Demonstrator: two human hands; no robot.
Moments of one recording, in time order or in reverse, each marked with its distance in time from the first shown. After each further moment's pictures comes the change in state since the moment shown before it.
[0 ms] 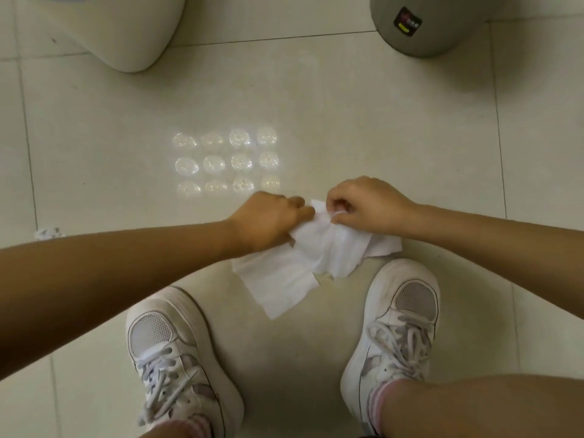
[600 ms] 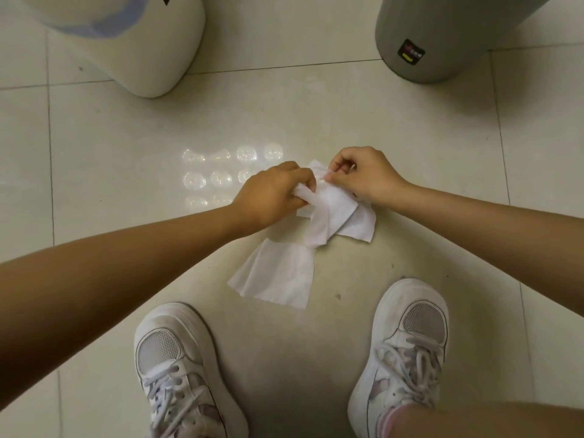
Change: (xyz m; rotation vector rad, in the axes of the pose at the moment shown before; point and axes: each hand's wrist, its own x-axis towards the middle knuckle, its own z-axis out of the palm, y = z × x) left_hand 0.021 -0.035 -0.026 -0.469 0.228 -0.286; right_hand 0.053 0.008 -0.028 0.515 0.345 0.238
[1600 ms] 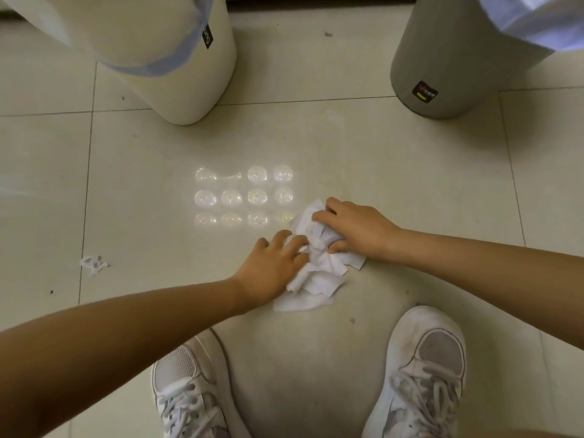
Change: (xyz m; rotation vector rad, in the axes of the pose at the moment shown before) left_hand -0.071 -0.024 0.041 0.598 -0.111 0.207; right_hand -0.012 -0.007 0.033 -0.840 -0.351 -0.417
